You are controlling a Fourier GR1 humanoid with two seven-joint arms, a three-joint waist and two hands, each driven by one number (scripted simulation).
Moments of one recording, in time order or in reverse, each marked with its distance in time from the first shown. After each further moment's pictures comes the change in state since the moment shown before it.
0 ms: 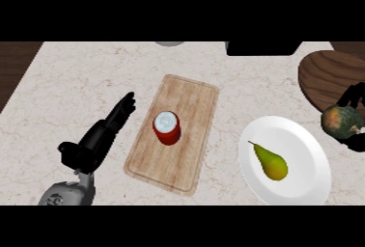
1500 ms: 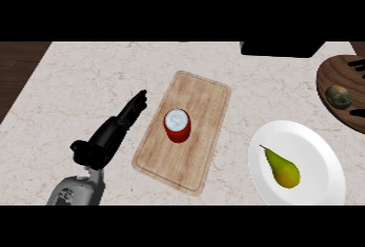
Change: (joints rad) left arm -0.042 -0.034 -0.025 0.025 -0.021 -0.032 -0.021; right arm -0.539 -0.211 -0.061 1.125 0.236 -0.189 -0.238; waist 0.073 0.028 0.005
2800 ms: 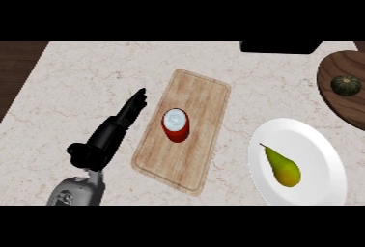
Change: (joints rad) left arm 0.005 -0.011 -0.002 -0.037 -0.007 0.012 0.009; right arm 0.024 -0.314 -0.407 0.233 -0.365 0.226 0.008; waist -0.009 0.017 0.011
